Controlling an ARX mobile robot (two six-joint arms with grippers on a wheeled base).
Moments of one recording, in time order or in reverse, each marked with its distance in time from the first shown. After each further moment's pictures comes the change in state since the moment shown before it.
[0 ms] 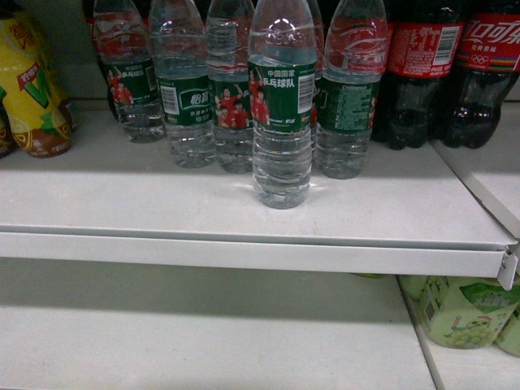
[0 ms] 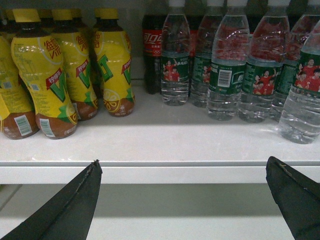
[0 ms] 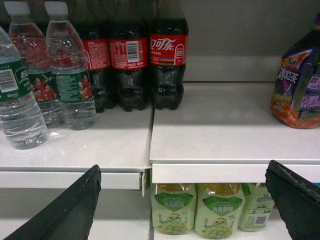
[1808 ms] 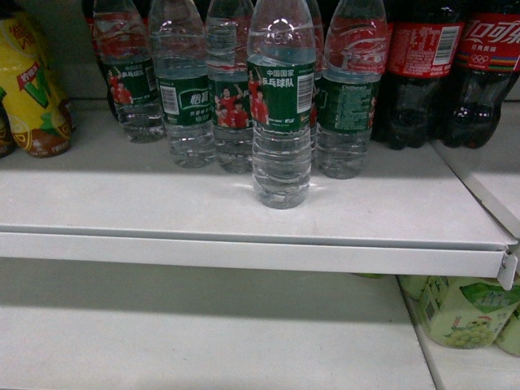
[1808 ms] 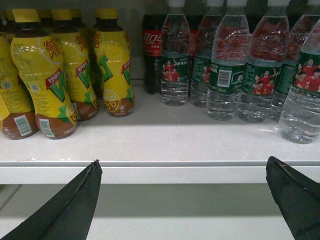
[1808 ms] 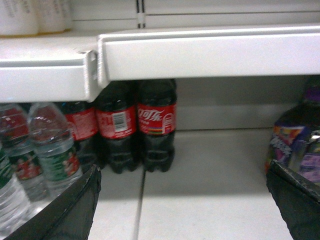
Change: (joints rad) left arm 0.000 0.000 0.000 0.000 0.000 0.000; right arm -0.171 0.728 0.401 0.393 -0.145 0.027
